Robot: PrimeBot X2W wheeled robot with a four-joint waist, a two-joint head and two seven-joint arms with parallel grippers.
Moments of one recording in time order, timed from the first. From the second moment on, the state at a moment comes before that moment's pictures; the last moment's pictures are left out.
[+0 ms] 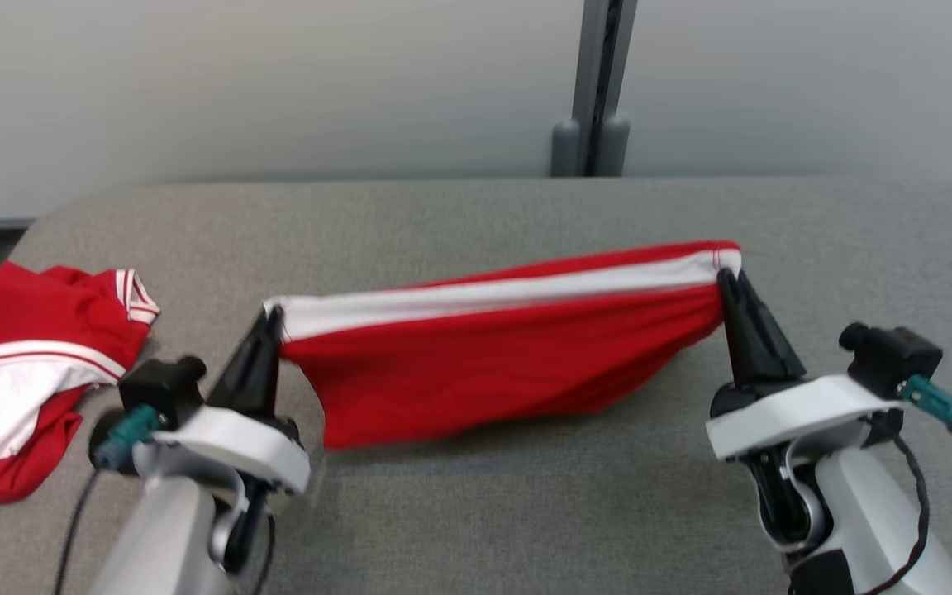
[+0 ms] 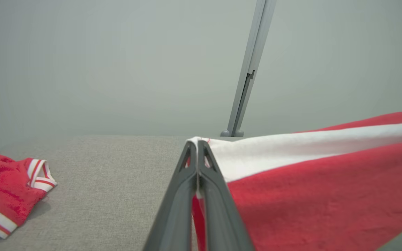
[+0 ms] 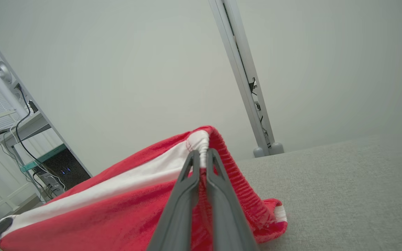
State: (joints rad) left arm -0.34 0.10 -0.18 0.54 -0.34 -0.10 -0.26; right arm -0.37 -0.05 0.21 0.44 0.54 0.13 -0.26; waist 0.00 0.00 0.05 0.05
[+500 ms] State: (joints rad) left arm -0.67 0.23 -0.15 0.44 -0.27 -0.11 -0.23; right arm -0.61 -0.06 0.17 0.39 0.49 0.13 -0.26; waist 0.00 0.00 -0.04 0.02
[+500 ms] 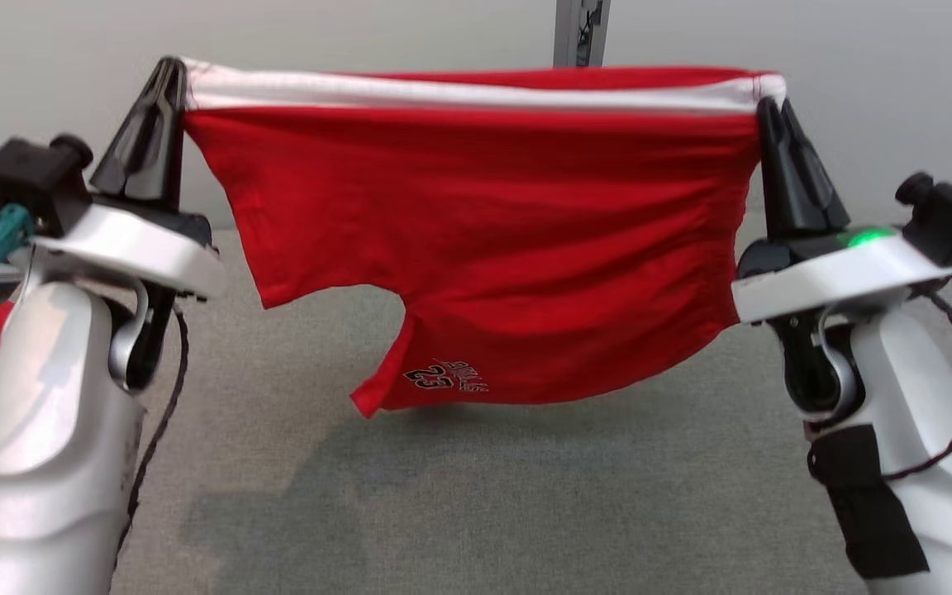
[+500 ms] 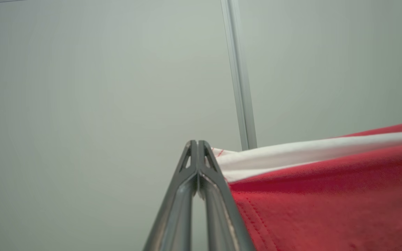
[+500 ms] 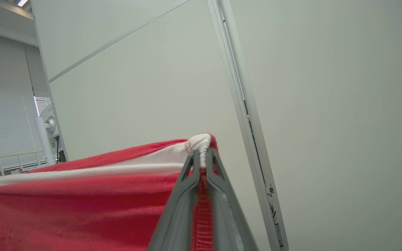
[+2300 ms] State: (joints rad) left arm 0.03 0.05 -0.15 0.60 -0.24 -0.05 -0.26; right arm 0.02 -0.13 0.40 0.42 0.45 0.13 -0.26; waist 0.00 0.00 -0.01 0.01
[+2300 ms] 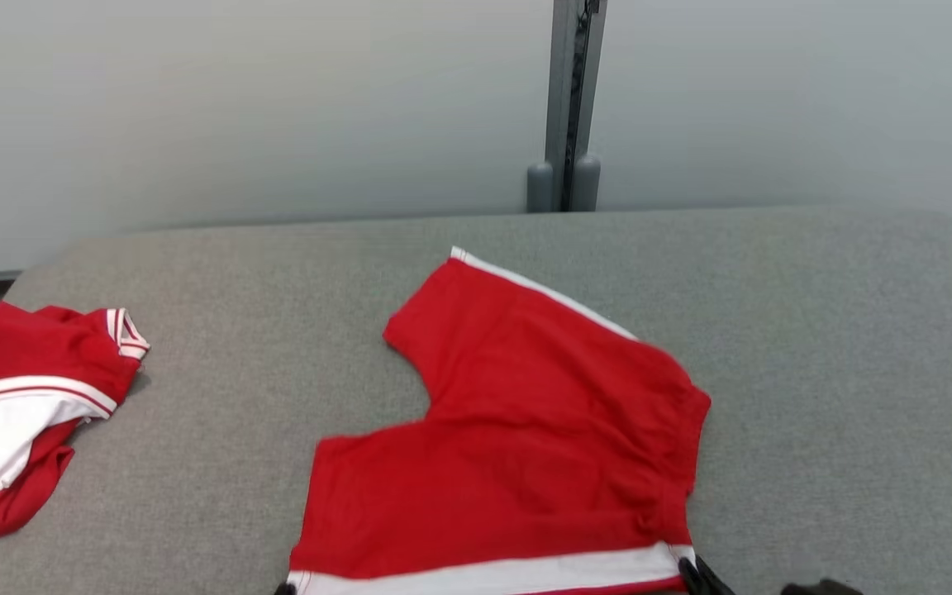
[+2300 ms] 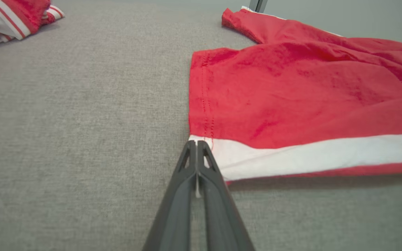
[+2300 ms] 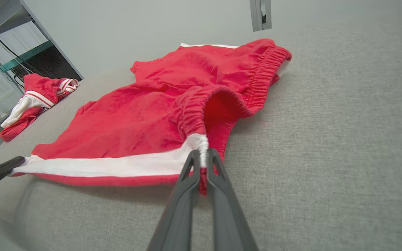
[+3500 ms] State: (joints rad) left arm -0.84 0.10 -0.19 0.96 -0.02 -0.09 -0.26; right arm -0.36 -0.05 0.28 0.41 0.69 0.13 -0.26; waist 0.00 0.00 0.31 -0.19
